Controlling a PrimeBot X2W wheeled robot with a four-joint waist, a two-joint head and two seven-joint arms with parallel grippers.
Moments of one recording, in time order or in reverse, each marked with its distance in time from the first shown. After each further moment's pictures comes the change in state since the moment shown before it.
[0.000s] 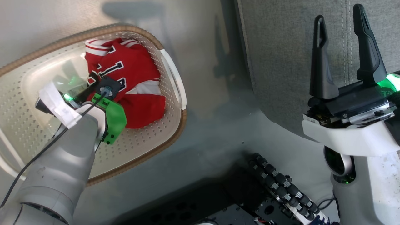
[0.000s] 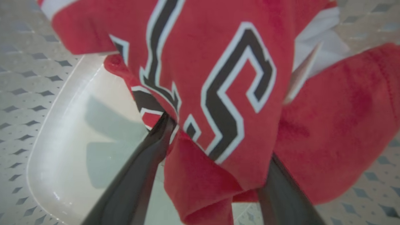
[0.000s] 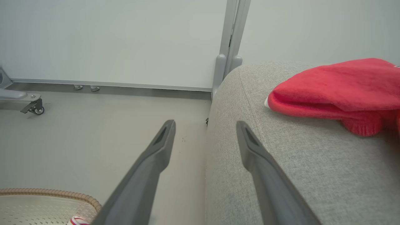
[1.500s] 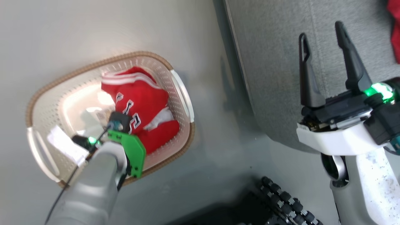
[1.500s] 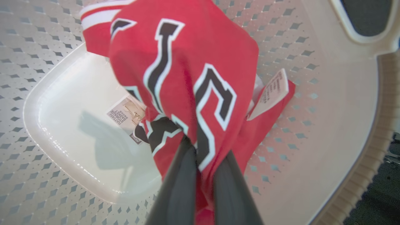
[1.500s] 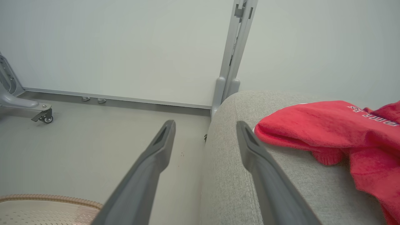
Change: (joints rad) left arm 0.168 -0.077 0.015 0.001 -0.292 -0.063 -0.064; right arm 0.028 -0.034 0.017 0.079 -0.048 0.000 0.000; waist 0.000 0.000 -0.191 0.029
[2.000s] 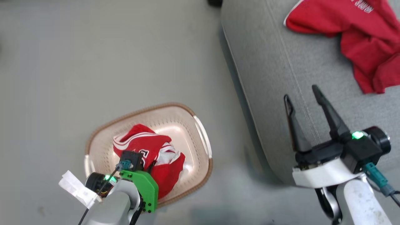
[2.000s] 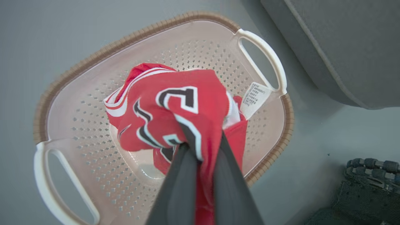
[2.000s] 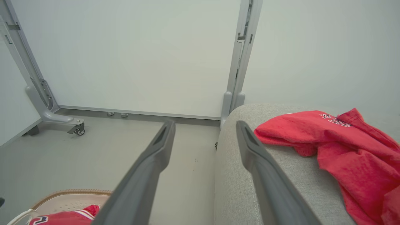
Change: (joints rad) left arm 0.224 -0.018 0.003 -0.095 -0.061 0.004 -0.102; right arm 0.207 -0.046 0.031 0.113 0.006 0.000 0.000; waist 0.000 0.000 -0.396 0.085
